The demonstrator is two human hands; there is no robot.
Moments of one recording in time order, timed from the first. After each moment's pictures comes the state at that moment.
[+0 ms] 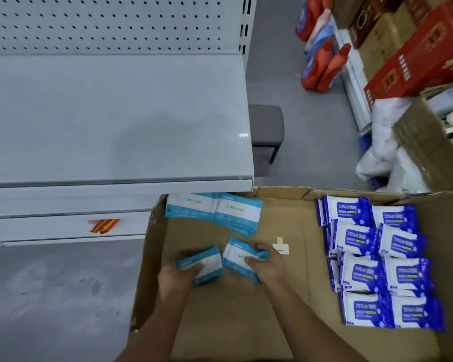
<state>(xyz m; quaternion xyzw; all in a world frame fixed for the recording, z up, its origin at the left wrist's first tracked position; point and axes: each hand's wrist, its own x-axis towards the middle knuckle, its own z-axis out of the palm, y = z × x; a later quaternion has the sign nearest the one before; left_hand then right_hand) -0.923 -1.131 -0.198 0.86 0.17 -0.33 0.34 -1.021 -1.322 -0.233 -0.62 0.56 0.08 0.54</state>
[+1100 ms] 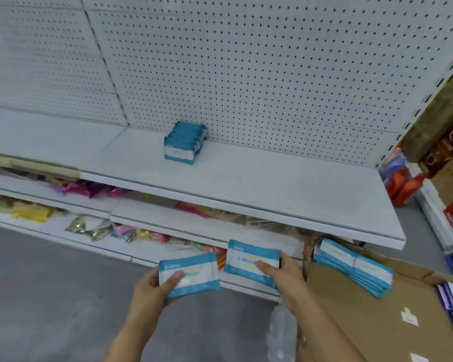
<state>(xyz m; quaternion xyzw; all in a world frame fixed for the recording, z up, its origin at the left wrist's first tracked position) -0.850 -0.649 0.007 0.66 0.18 -0.15 0.72 -0.885 -0.937 0.000 -0.63 0.30 0.03 0.72</state>
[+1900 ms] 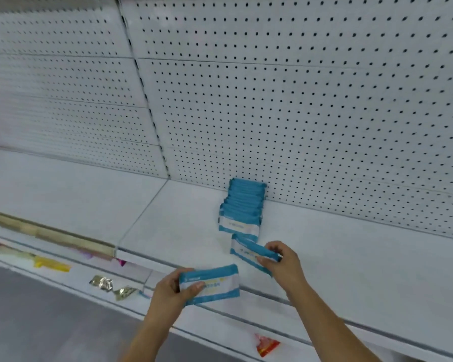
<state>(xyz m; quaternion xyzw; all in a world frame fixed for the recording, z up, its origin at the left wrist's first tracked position) -0.507 -0.535 0.025 0.74 0.09 -0.14 0.65 -0.501 -0.813 0.018 -0.76 0.20 -0.03 0.61</state>
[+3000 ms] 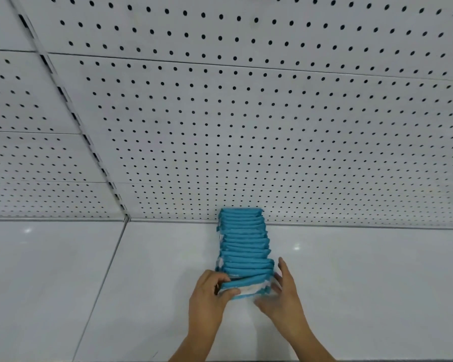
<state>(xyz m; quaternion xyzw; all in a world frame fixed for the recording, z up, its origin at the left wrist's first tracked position) -0.308 -0.600 -0.041 0.84 -0.15 -0.12 0.51 -0.402 -0.763 -0.026 -0.72 0.33 -0.04 0.61</state>
